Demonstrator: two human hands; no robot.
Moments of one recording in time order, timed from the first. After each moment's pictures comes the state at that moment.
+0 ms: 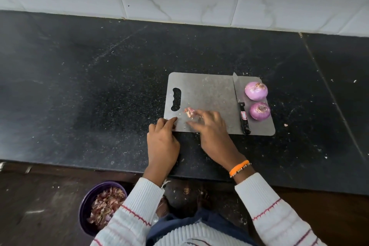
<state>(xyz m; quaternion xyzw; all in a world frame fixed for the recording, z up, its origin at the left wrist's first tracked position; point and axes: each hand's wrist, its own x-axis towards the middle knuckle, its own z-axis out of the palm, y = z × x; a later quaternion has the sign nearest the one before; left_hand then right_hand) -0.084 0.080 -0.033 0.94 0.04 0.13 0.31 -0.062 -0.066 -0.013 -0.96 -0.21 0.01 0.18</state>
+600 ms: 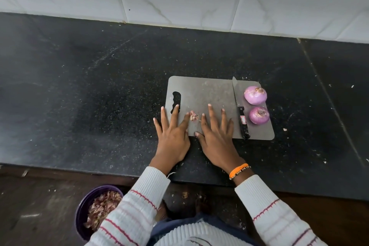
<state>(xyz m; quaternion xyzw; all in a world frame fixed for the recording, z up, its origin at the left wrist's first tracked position) -0.060 0.066 -0.030 0.98 -0.03 -0.06 0.18 -0.056 -0.073 -0.029 -0.99 -0.12 0.07 0.06</state>
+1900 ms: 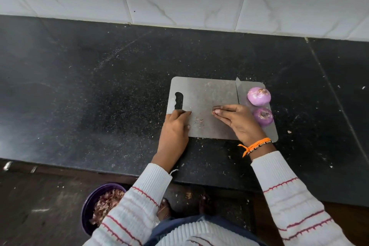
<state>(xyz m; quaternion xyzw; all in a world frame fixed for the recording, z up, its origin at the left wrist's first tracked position) -0.046 0.067 -0.033 0.94 -0.02 0.06 0.33 -0.006 -0.106 0.007 -0.65 0.16 0.15 0.73</state>
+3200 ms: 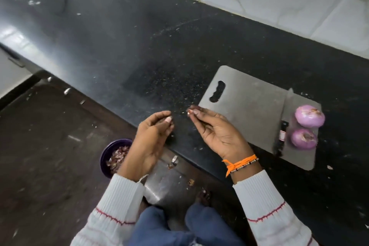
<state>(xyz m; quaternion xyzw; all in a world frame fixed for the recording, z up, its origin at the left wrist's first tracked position) -0.143 0.112 0.016 0.42 0.37 0.11 0.82 -0.058 -0.012 0.033 -0.36 0.15 0.43 0.82</state>
